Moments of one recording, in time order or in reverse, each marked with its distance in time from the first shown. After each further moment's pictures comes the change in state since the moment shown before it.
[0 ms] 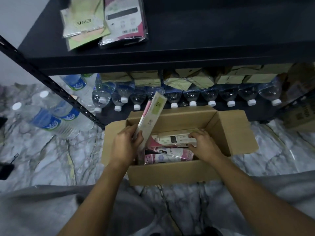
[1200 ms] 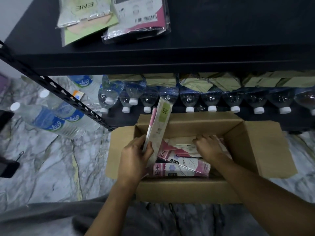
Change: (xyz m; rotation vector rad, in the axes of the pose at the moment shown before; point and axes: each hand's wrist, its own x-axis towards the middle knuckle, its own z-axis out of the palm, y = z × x) left_hand 0.012 -0.020 0.021 -0.093 0.048 -0.090; right_hand 0.082 0.002 0.052 -0.558 -0.126 -0.195
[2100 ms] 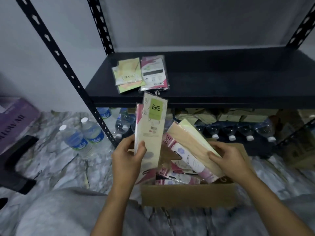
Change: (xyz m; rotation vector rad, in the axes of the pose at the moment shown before) left_hand -0.065 0.102 -0.119 -0.366 0.348 0.035; right_hand -0.184 -0.004 -0.198 1.043 0.433 0.182
